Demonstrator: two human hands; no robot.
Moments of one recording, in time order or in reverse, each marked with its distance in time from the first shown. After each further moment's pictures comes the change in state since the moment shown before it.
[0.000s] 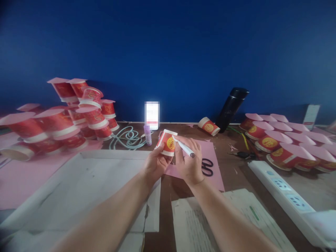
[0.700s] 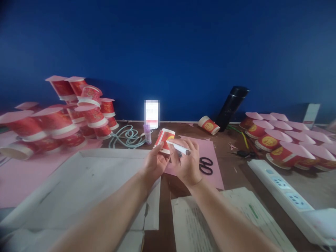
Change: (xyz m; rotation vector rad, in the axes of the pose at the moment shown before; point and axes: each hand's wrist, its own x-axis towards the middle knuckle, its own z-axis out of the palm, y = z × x) left_hand 0.003 -0.004 -0.002 0.022 0.061 0.071; right_hand -0.003 -0.004 0.002 -0.041 -0.076 -0.079
